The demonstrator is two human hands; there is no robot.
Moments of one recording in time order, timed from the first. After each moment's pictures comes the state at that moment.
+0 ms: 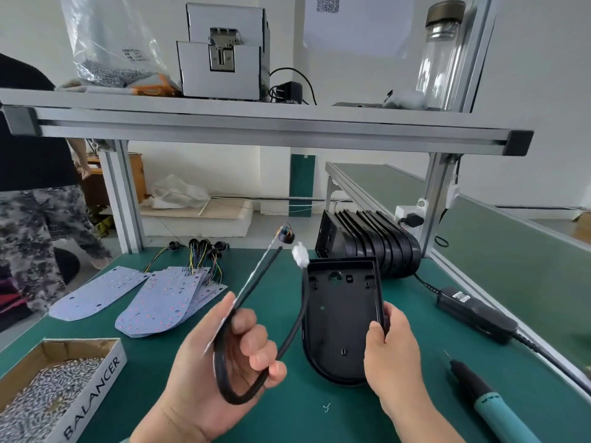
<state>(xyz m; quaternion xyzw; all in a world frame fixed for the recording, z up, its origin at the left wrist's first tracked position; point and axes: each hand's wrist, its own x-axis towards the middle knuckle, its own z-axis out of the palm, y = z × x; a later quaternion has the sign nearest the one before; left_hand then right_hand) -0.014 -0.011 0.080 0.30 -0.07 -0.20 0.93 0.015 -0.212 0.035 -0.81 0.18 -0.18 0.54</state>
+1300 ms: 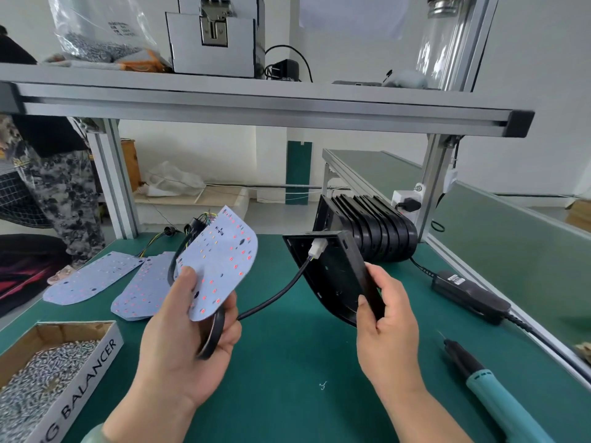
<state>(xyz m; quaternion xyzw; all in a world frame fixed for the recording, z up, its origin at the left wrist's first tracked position) -0.012 -0.004 0.084 0.37 0.06 0.06 0.93 0.007 -0.208 0.030 -0.77 -0.05 -0.38 0.50</state>
